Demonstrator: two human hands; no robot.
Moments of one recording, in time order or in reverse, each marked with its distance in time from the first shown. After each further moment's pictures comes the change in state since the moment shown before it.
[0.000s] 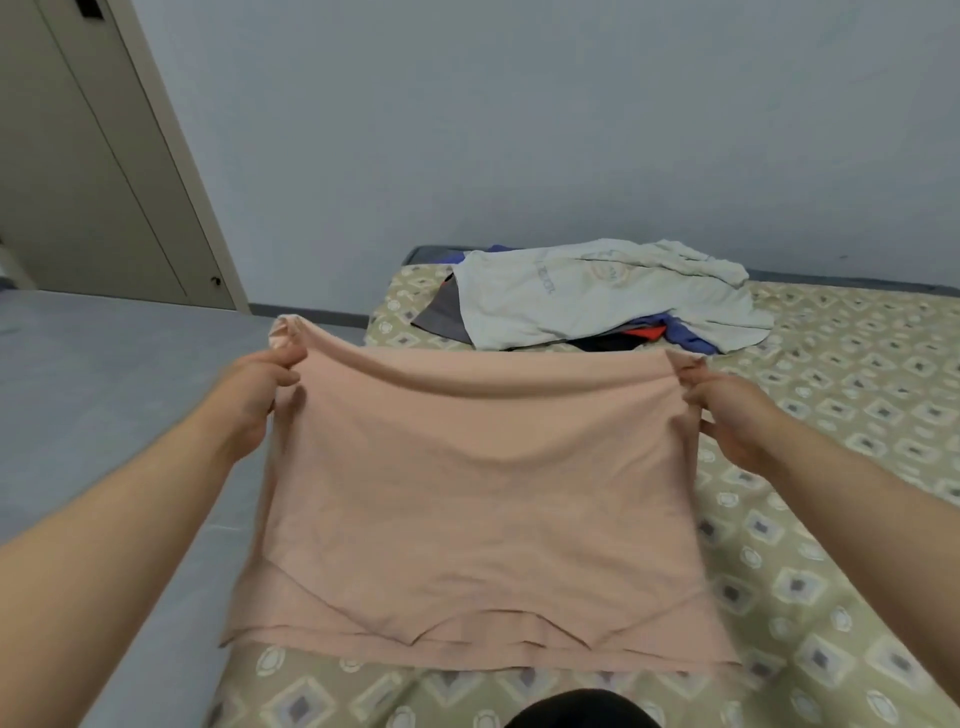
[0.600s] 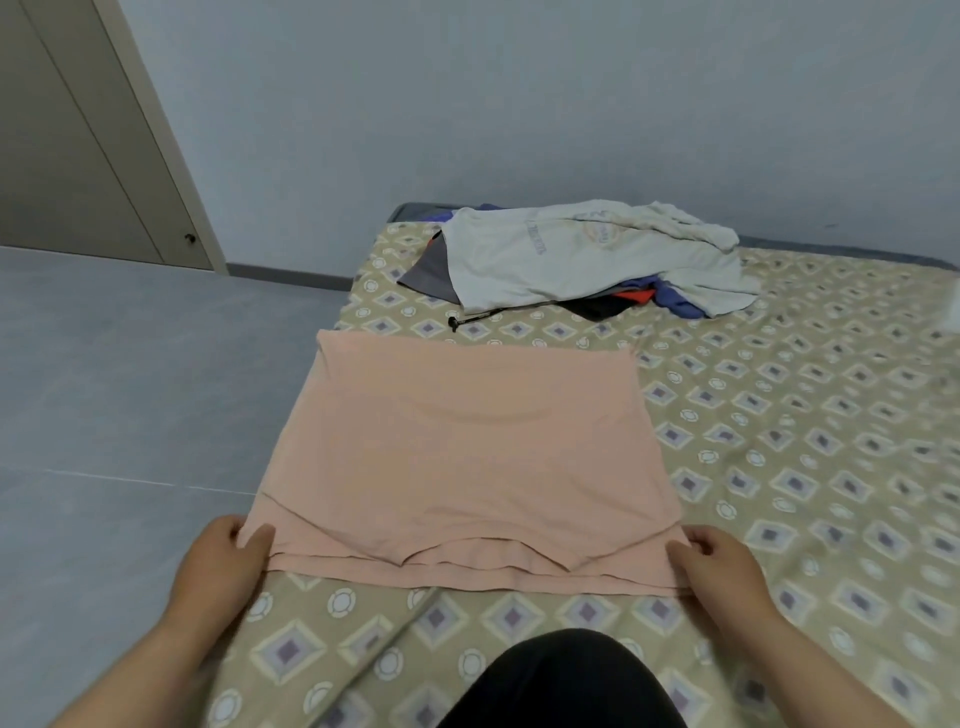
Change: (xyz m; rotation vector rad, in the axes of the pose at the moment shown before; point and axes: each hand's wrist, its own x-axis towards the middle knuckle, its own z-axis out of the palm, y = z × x) left_hand -0.106 -0.206 -0.055 0.707 0.152 -0.032; right_hand -0.121 0.184 -0.017 -0.457 0.165 0.068
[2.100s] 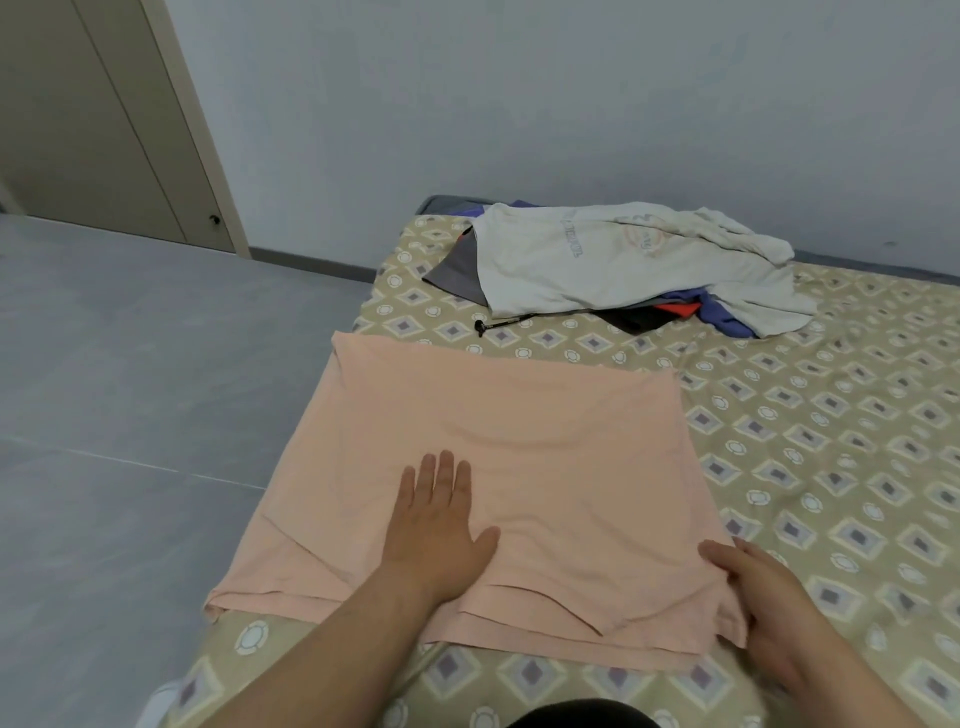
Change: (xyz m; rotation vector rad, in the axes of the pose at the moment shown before) left_hand -0.024 0.138 0.128 0.663 -0.297 0.583; right_hand 0.031 -0.038 0.004 0.737 -0.206 0.415
